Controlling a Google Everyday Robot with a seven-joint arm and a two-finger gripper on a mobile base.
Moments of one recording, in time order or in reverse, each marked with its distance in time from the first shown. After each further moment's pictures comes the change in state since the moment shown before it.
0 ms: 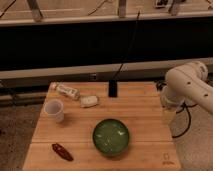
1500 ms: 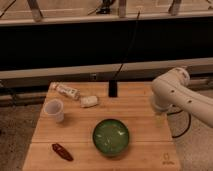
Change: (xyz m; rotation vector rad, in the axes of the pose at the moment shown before) arm -0.033 0.010 0.030 0.013 0.063 -0.173
